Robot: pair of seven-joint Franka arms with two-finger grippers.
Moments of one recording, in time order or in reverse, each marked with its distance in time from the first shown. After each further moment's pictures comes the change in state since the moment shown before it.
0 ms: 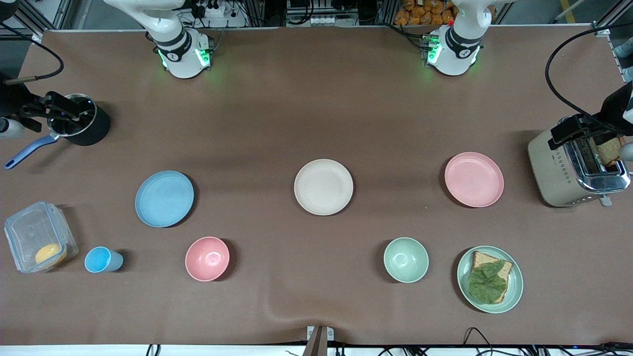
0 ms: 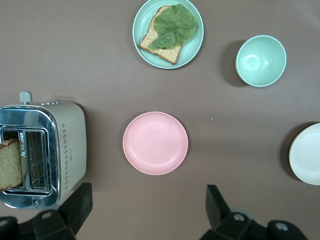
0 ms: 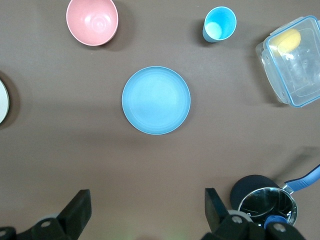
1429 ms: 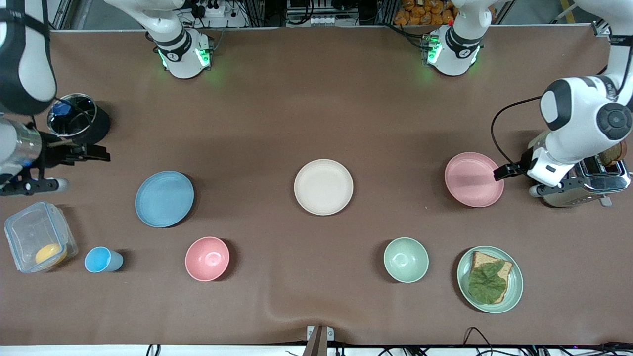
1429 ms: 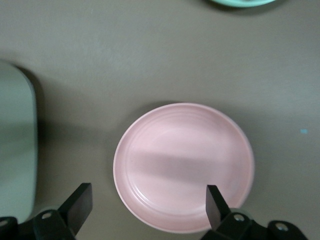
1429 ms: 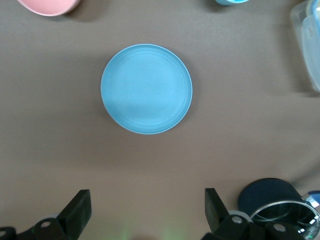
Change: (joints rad) left arm 0.119 0.076 0.012 -0.777 0.007 0.809 -0.023; right arm -0.035 0.269 -0.009 -0.006 -0.002 0.074 -0.025
